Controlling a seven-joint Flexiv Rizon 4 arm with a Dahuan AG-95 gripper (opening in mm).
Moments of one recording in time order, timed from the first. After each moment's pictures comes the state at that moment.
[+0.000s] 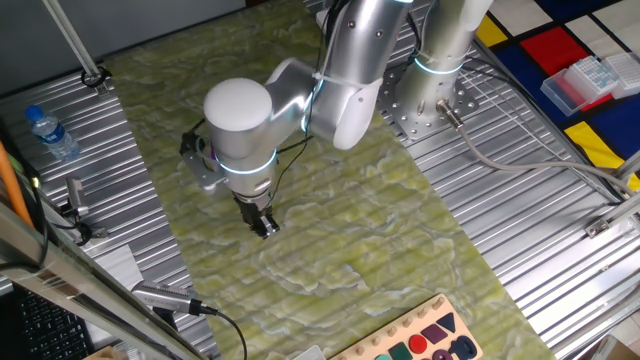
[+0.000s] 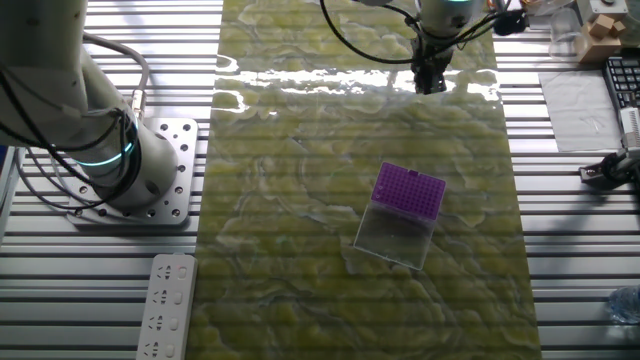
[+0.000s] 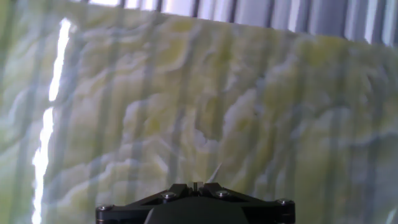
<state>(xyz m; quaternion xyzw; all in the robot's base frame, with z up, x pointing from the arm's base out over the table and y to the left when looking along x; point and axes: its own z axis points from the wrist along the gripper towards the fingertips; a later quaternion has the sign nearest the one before) 0.560 0.165 0.032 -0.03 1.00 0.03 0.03</state>
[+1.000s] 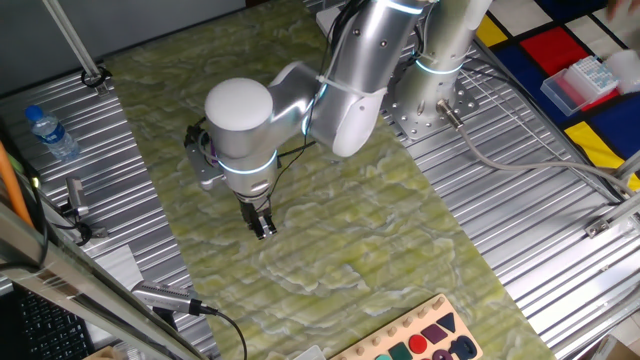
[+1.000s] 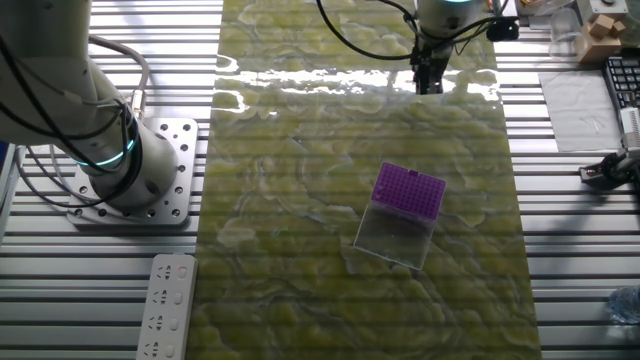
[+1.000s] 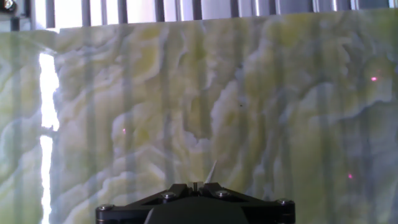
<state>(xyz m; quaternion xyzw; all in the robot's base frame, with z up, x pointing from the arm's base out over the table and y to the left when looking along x) 0.561 0.164 0.031 -0.03 1.00 0.02 0.03</state>
